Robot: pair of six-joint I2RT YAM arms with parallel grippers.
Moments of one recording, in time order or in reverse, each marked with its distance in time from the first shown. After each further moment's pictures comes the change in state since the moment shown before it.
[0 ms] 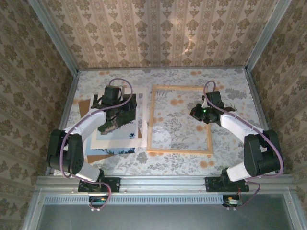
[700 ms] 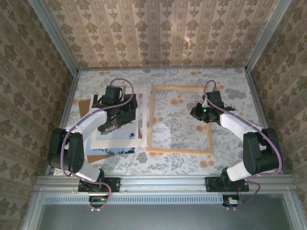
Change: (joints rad) left arm -0.008 0.017 0.011 -0.014 0.000 0.011; right arm -0.011 0.024 0.000 0.023 -0.001 -0.005
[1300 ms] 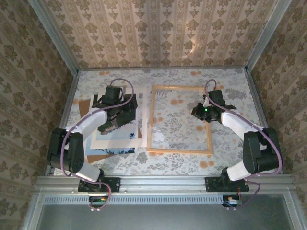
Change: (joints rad) left arm 0.000 0.000 0.000 -0.001 -0.003 0.003; right arm -0.023 0.004 0.029 -0.060 -0.026 -0.059
